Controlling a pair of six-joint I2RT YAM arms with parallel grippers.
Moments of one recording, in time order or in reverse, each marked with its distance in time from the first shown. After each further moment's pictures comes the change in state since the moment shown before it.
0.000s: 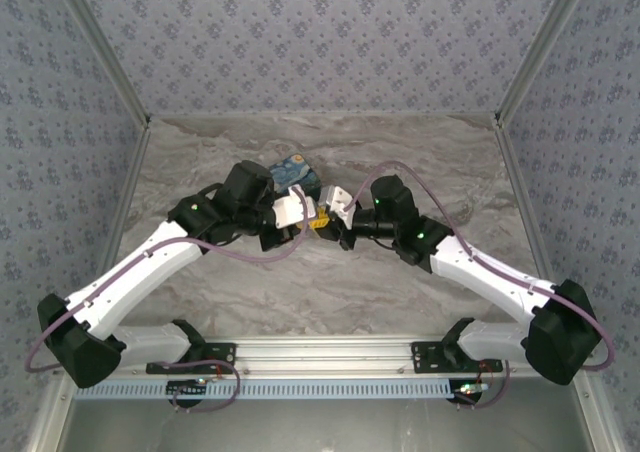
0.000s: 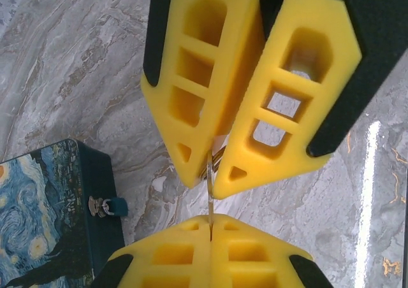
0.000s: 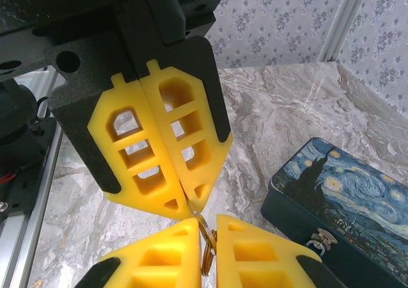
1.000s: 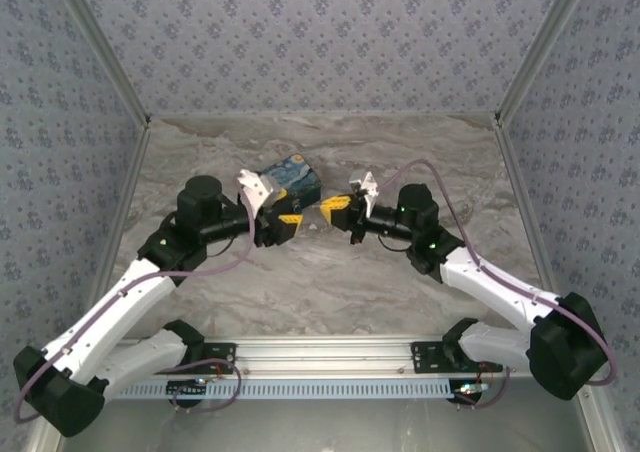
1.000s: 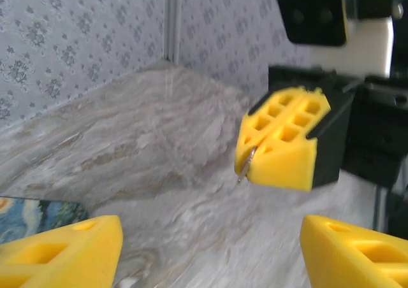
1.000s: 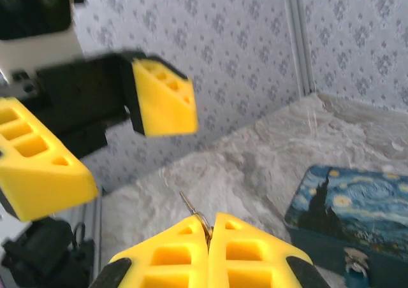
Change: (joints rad) left arm 0.151 -0.274 -0.367 0.694 0.184 -0.649; right arm -0.095 -0.073 -0.178 0.465 -0.018 0.611
